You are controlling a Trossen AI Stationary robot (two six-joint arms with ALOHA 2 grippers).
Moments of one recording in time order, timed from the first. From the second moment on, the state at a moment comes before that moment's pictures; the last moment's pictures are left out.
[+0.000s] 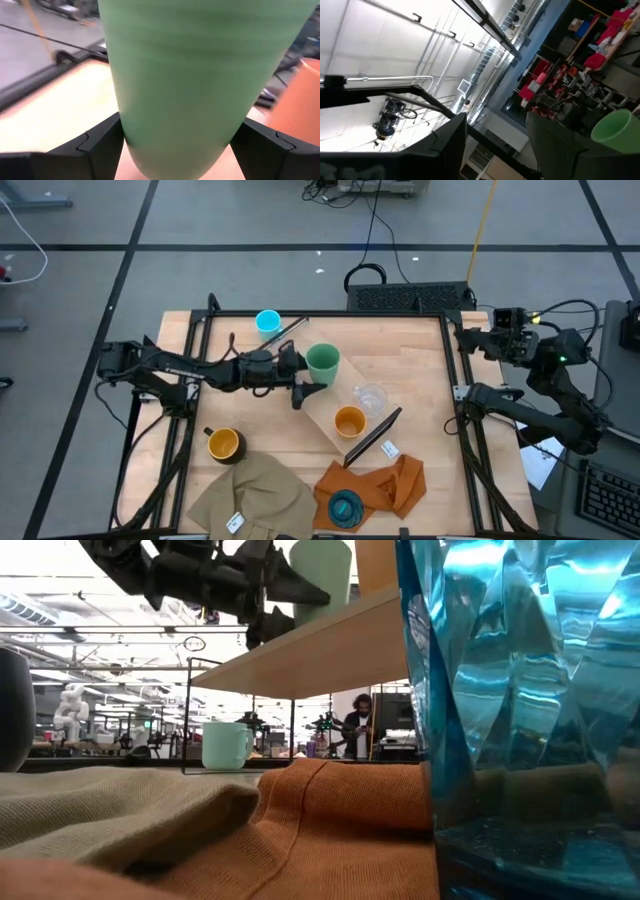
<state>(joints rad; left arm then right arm) 0.07 1.44 0.73 0.54 -0.03 -0.23 -0.57 0.33 0.74 0.08 -0.47 1.32</state>
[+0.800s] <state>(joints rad) 0.14 1.54 0.73 0.63 0.00 -0.12 -0.57 0.44 0.74 0.19 -0.47 1.34</state>
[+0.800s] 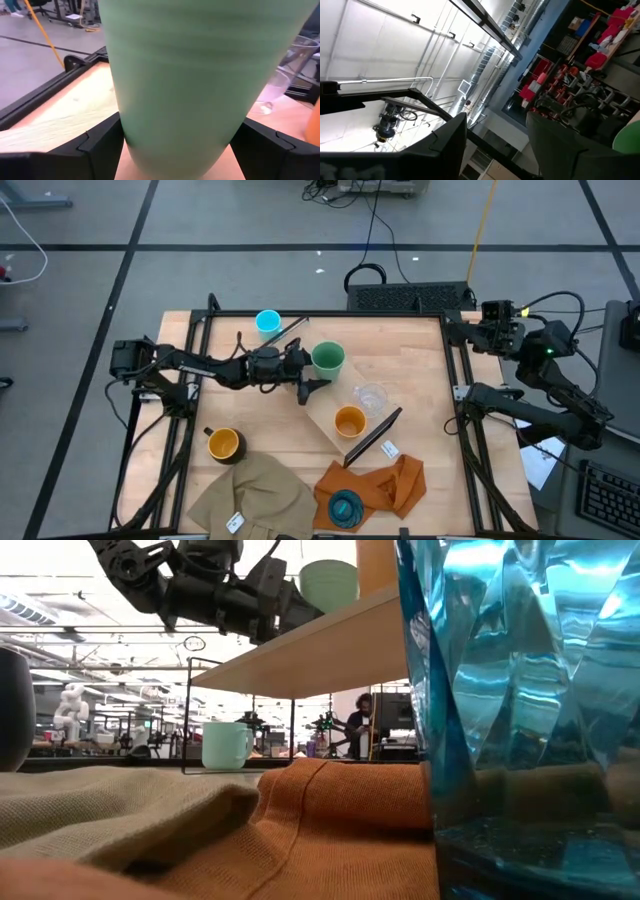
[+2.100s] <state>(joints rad) 0.12 1.66 0.80 0.64 0.04 -0.14 -0.57 0.44 0.74 0.19 -0.47 1.33</state>
